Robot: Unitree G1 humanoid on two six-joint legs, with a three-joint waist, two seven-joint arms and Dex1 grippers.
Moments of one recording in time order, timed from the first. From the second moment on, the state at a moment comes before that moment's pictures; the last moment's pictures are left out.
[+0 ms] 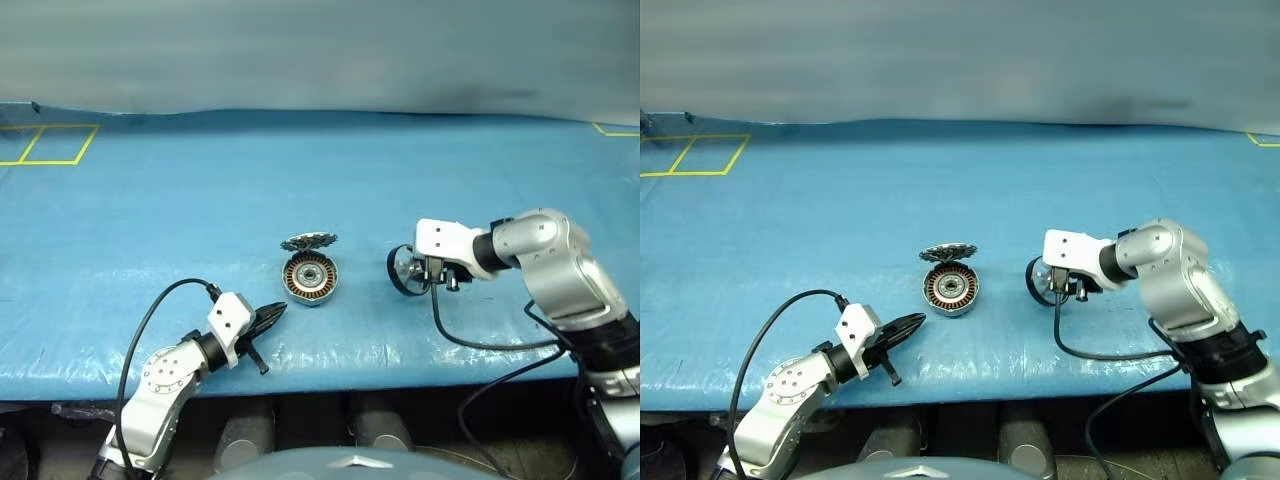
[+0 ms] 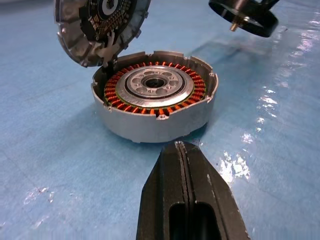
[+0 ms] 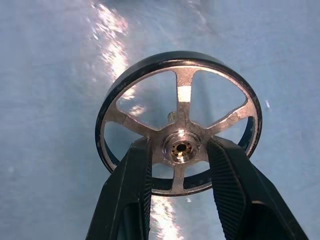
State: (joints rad) left arm 0.22 0.43 -0.17 -0.27 -0.20 0.11 -0.66; right arm -0.36 -0.86 0.16 -0.36 -0.14 0.71 1.32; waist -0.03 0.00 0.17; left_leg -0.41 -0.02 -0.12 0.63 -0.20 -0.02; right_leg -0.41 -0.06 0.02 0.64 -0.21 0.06
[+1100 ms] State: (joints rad) left arm 0.23 0.43 -0.16 -0.26 -0.20 0.08 -0.66; right arm -0.49 -0.61 0.36 -0.51 0.15 0.90 0.94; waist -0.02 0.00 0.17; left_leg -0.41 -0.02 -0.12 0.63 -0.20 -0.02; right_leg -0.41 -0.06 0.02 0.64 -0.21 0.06
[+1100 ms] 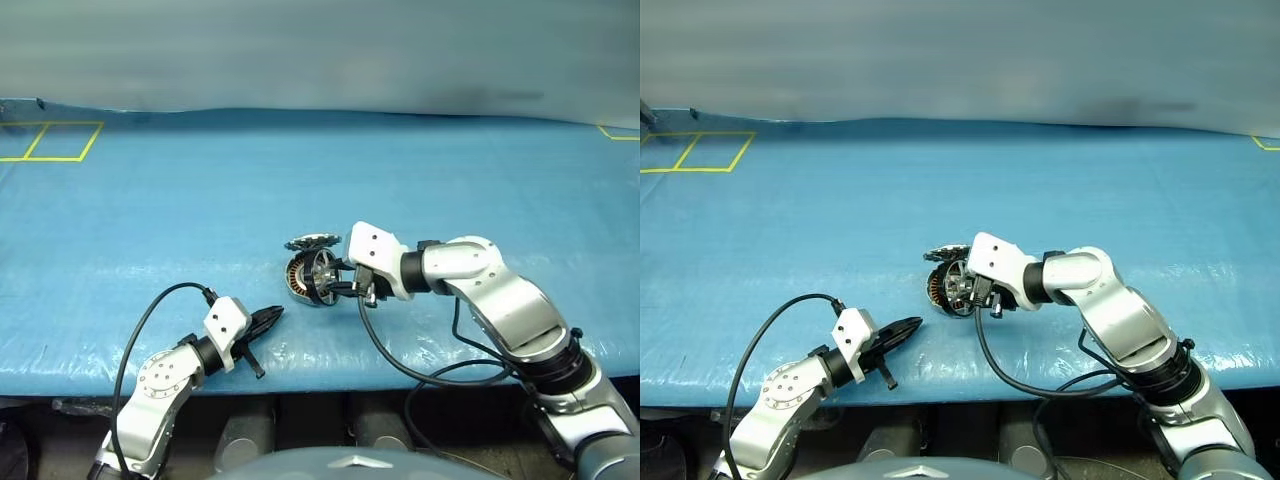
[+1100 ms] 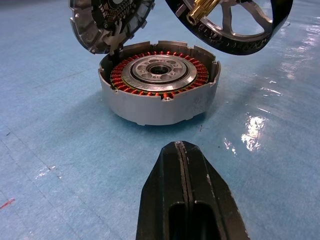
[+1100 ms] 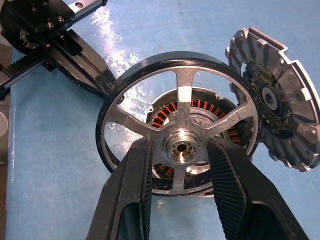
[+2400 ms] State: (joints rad) left arm 0.22 0.40 -0.17 -0.25 -0.19 0.08 -0.63; right arm -0.61 -0.62 0.48 -0.29 0.10 0.76 0.95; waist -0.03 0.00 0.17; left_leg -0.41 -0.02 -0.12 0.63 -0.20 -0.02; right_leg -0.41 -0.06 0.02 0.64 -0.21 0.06
